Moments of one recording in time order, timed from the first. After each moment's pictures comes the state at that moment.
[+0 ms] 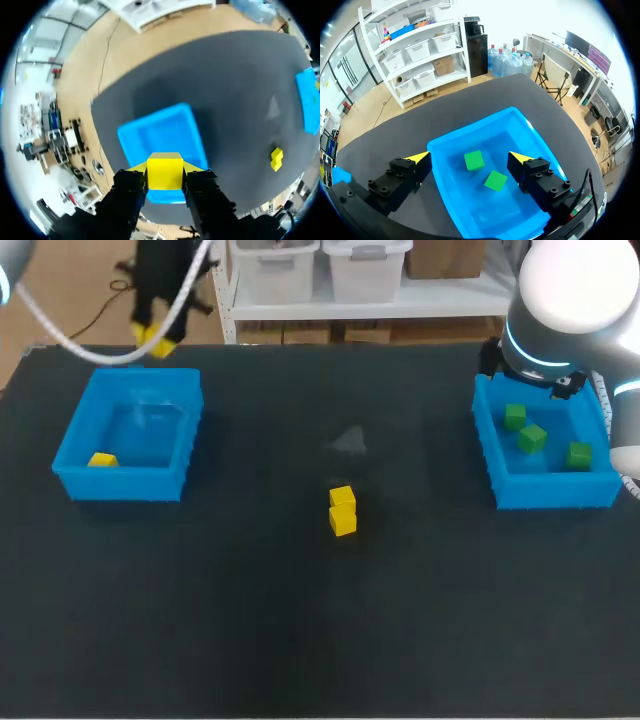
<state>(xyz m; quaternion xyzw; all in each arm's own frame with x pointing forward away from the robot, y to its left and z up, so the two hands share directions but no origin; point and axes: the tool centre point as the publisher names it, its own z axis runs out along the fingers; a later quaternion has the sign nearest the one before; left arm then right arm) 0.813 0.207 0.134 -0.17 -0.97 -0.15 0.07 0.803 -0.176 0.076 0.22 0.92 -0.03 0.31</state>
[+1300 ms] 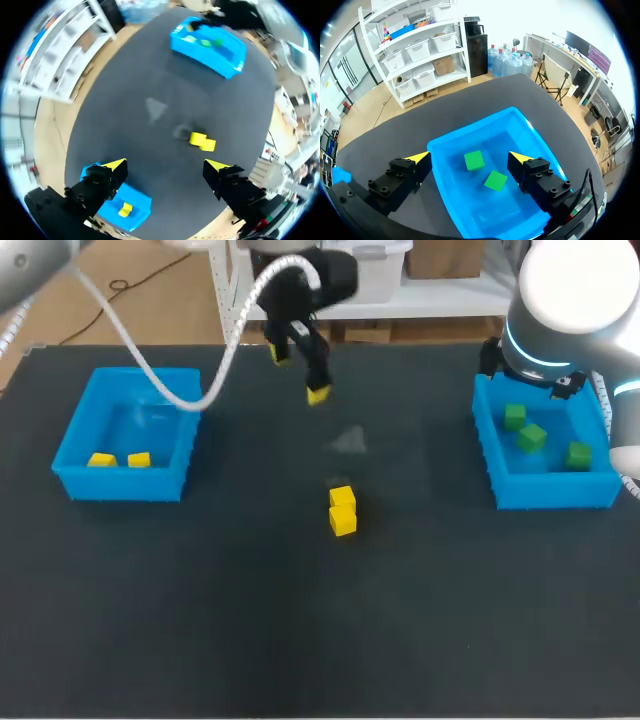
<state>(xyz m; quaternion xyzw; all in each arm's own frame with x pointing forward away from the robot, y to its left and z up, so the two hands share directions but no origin) 0.718 -0.014 0.158 -0.52 -0.85 0.01 -0.01 0.803 -0.176 0.076 0.22 0.92 -0.03 0.31</state>
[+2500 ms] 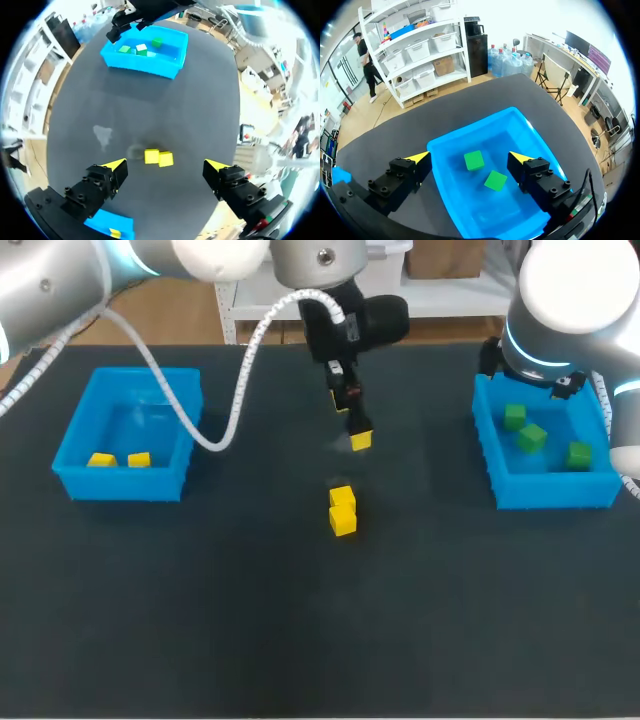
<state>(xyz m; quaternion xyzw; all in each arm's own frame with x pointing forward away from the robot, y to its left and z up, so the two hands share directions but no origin) 0.655 -0.076 0.145 -0.61 -0.78 0.12 0.02 0.803 -0.176 0.076 0.22 0.92 -0.03 0.31</state>
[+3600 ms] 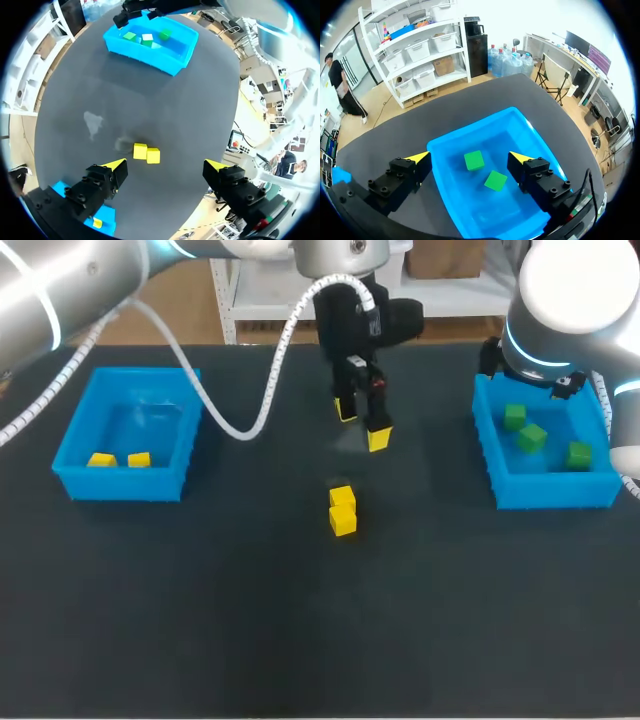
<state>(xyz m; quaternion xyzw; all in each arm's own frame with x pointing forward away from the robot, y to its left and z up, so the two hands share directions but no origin) 0.644 -0.082 0.147 -0.55 -0.82 0.12 0.09 0.803 -0.176 0.076 0.22 0.92 -0.03 0.31</state>
